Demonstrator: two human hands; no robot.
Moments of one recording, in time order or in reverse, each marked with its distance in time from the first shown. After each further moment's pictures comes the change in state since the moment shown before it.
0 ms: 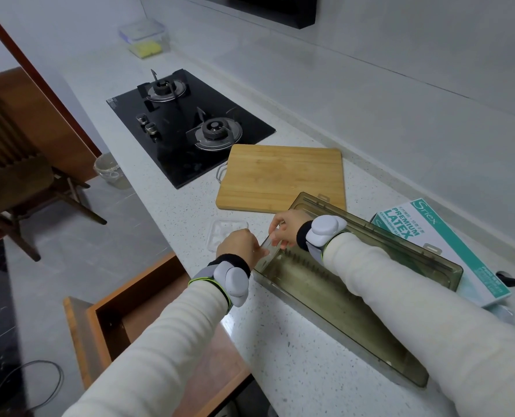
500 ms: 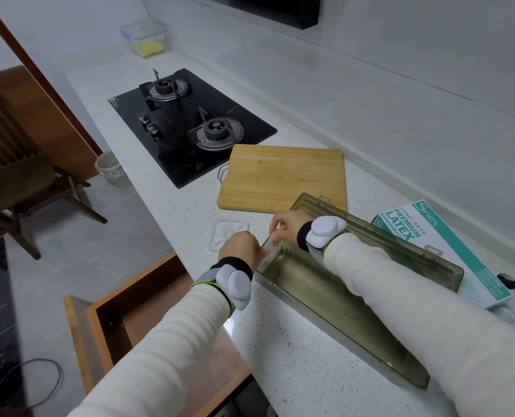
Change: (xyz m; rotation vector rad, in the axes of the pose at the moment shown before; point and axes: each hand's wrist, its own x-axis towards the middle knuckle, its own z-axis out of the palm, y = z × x) left_hand 0.007 0.003 0.012 -0.015 0.032 -0.134; right_hand 0.001 0.001 -0.001 -0.142 0.019 -0.087
